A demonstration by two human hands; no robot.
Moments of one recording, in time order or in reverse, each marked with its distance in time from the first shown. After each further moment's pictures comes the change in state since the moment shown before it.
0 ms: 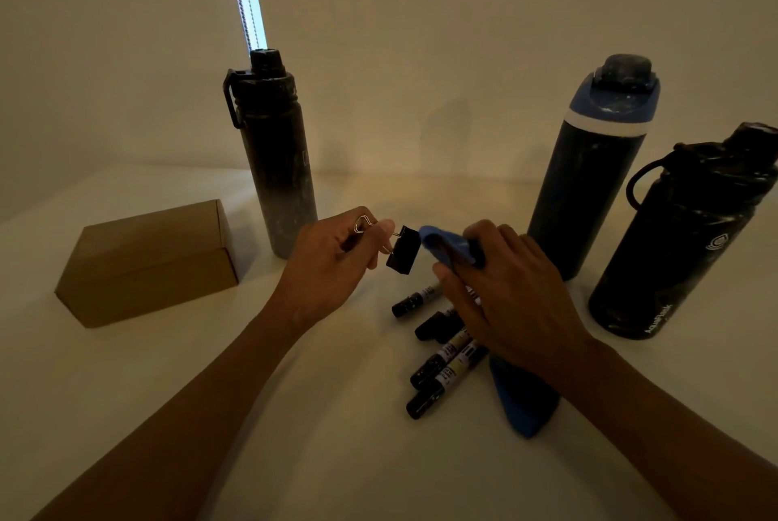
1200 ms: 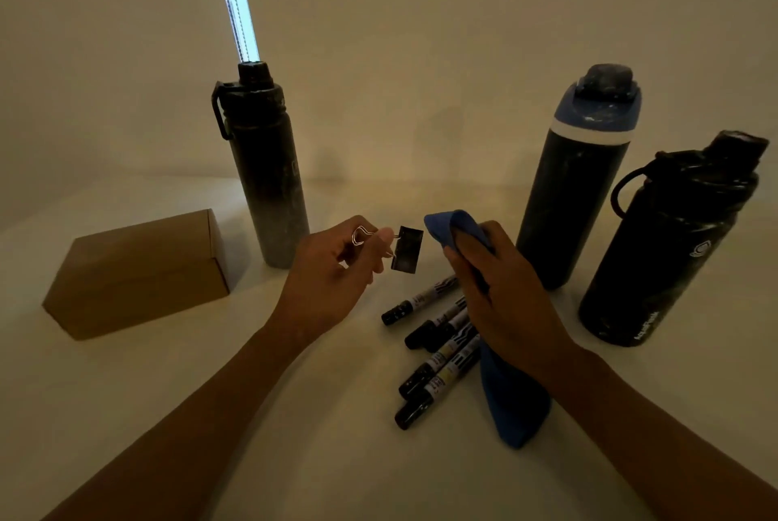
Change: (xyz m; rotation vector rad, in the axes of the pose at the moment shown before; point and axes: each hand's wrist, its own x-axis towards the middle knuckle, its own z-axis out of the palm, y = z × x) left_hand -0.001 -0.001 0.017 0.004 0.050 0.013; right_hand -0.003 0.008 0.005 0.520 0.025 0.230
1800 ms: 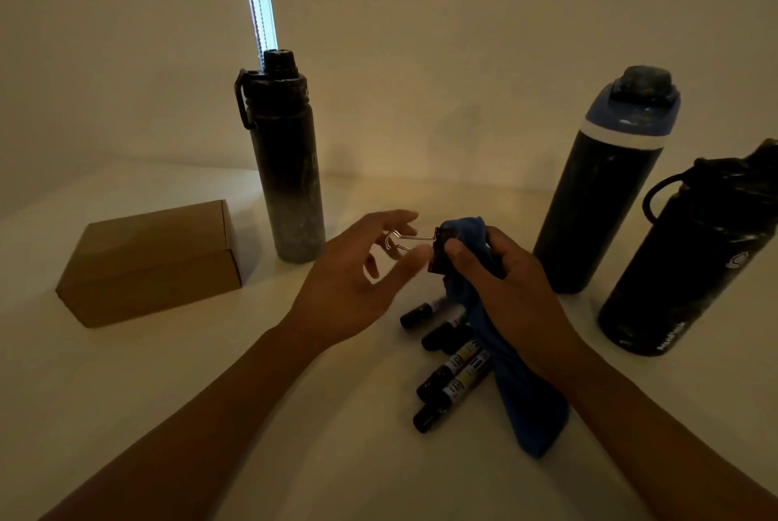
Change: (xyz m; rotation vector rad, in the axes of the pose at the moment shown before) left_hand -0.005 -0.007 -0.001 0.059 -0.105 0.085; right_hand 0.013 -0.027 0.007 0.565 -0.030 0.375
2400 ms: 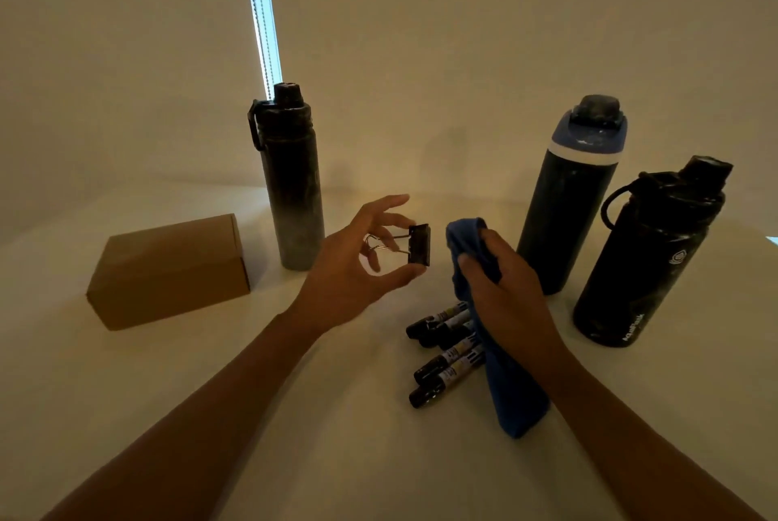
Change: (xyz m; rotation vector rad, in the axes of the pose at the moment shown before) left_hand 0.009 0.002 -0.009 -0.091 -0.013 0.075; right_hand 0.007 0.006 -0.012 -0.486 0.591 -0.053
